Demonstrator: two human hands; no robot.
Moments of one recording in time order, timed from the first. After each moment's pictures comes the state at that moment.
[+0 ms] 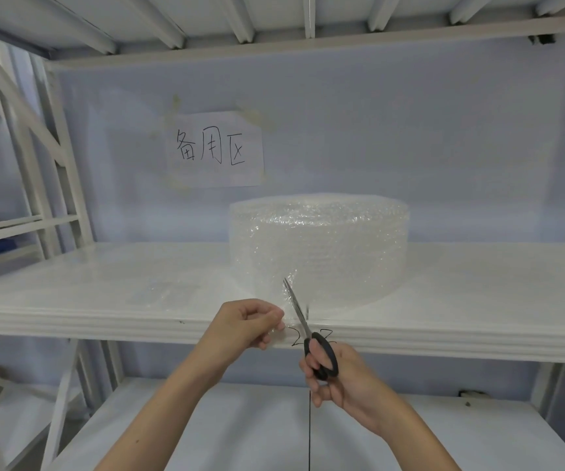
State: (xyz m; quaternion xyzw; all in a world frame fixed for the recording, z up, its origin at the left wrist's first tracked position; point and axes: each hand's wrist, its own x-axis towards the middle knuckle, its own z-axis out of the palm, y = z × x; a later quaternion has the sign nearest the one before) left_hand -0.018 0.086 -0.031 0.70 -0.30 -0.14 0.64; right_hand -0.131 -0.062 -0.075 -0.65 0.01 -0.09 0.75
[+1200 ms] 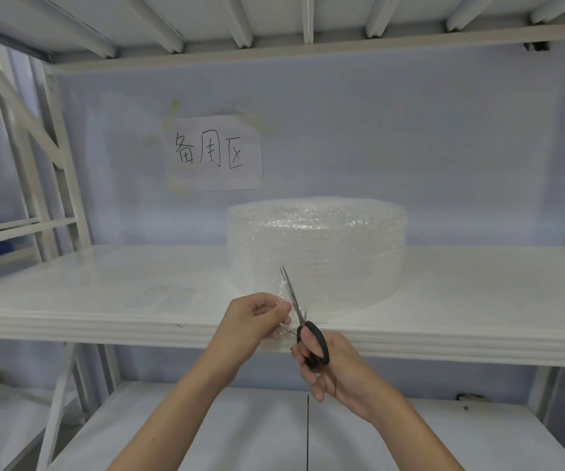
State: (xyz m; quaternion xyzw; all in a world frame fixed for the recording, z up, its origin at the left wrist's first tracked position) left_hand -0.027 0.070 -0.024 0.68 -0.31 -0.10 0.66; right_hand -0.122 -0.061 -0.059 -0.66 -0.01 -0.08 0.75
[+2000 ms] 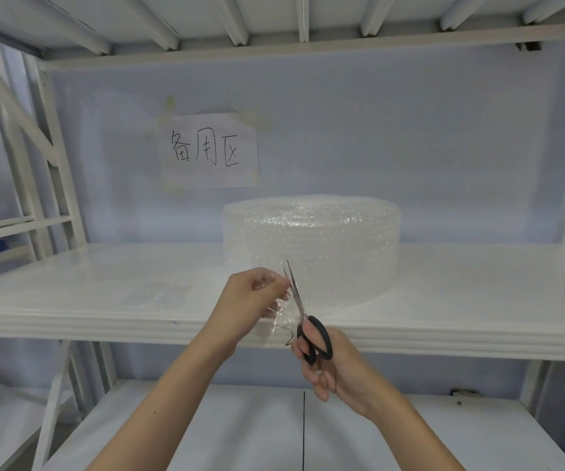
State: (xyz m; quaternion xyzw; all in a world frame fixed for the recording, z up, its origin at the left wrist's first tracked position) left_hand -0.029 0.064 0.004 0.70 -0.31 -0.06 0.64; right_hand -0.130 -0.064 -0.058 -0.66 -0.01 -0.07 0.75
